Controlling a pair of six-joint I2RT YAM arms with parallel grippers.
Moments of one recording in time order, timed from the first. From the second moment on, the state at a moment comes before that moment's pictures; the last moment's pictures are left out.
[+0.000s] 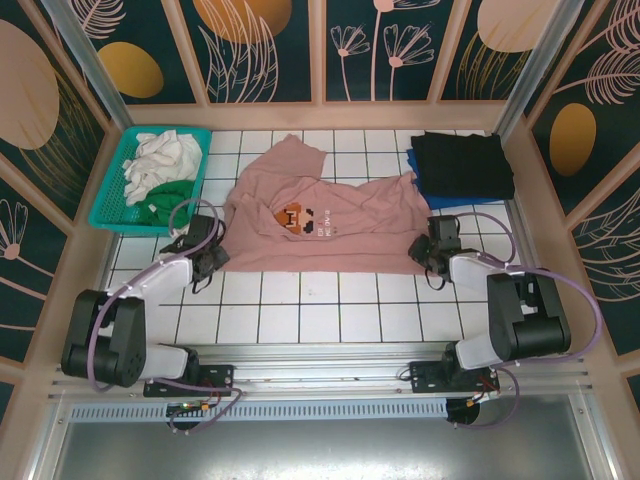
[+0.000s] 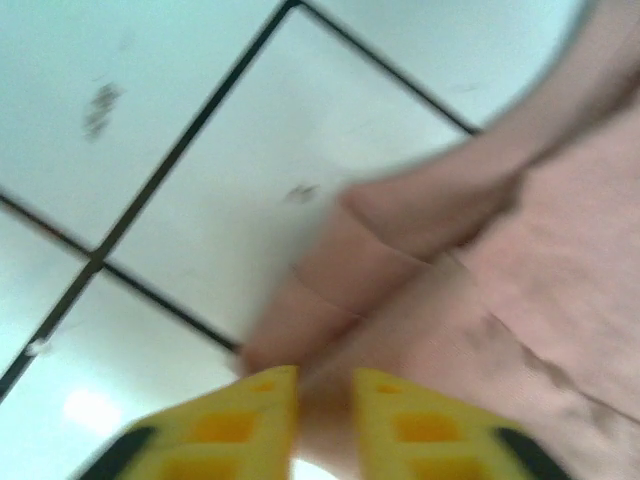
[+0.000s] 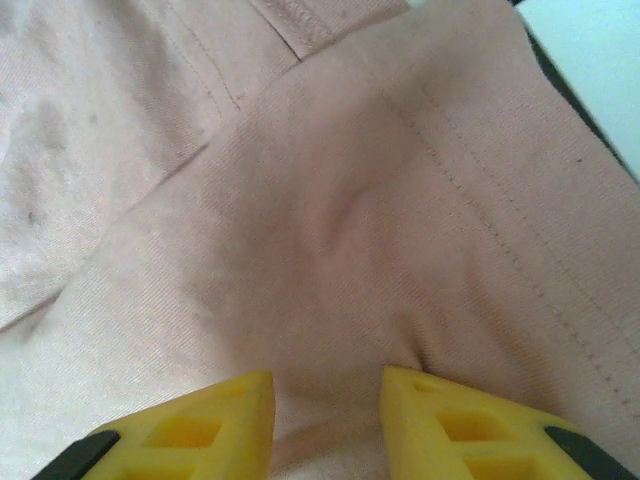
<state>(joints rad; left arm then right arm) -0.20 1.34 0.62 -0.38 -0.22 -0.82 0.15 1.44 0.54 -0.06 0.03 0.68</state>
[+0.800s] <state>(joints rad) -0.20 1.34 0.62 -0.37 -0.26 -0.85 0.12 1.41 0.54 -0.12 0.03 0.68</state>
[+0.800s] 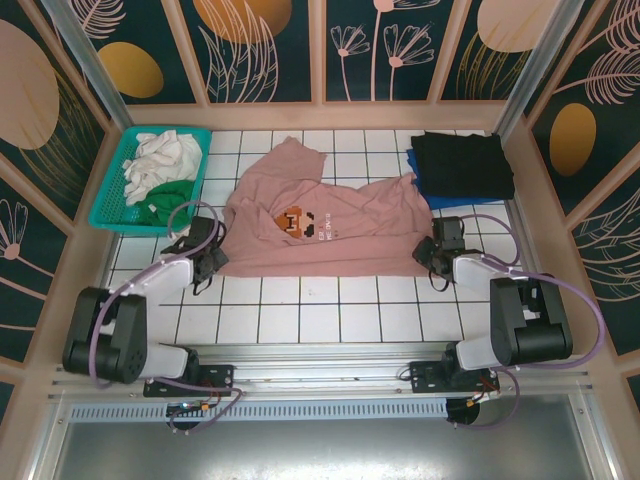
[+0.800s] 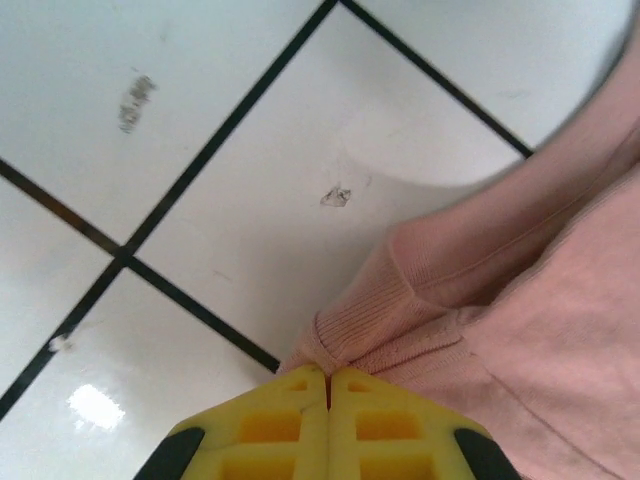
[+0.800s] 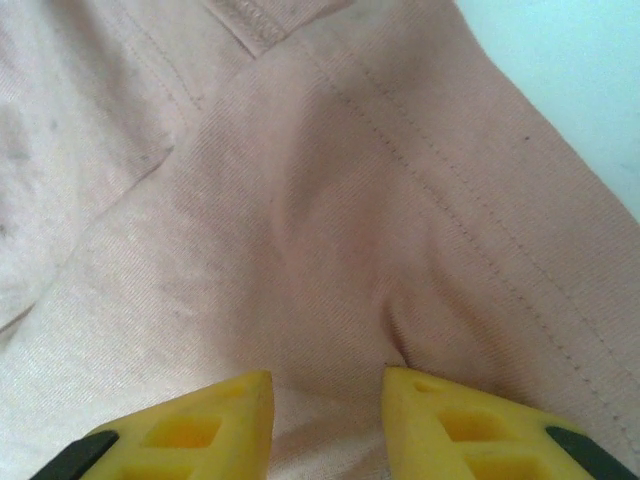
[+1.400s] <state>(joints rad) -0.37 1.37 0.85 -0.38 -0.20 -0.80 0.12 1.34 0.54 -0.16 0.03 0.68</state>
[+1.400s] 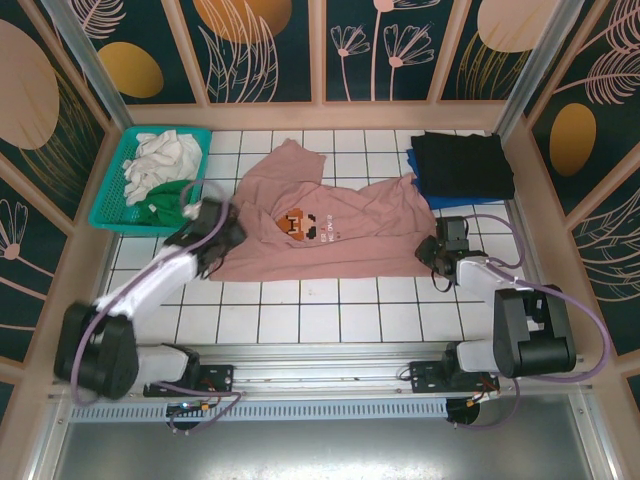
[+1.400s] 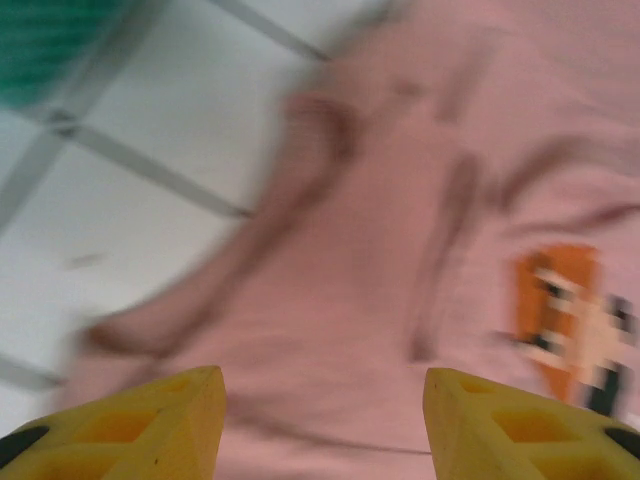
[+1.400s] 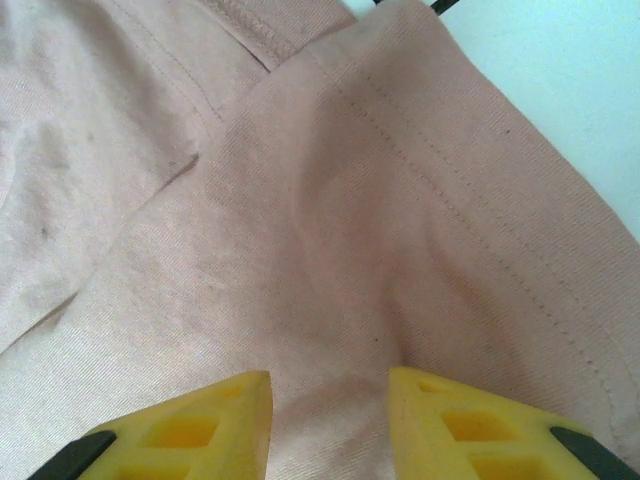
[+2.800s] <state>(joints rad) -0.45 1.90 1.34 -0.40 -0.08 -0.70 0.13 1.39 0.54 -0.14 0.02 0.67</state>
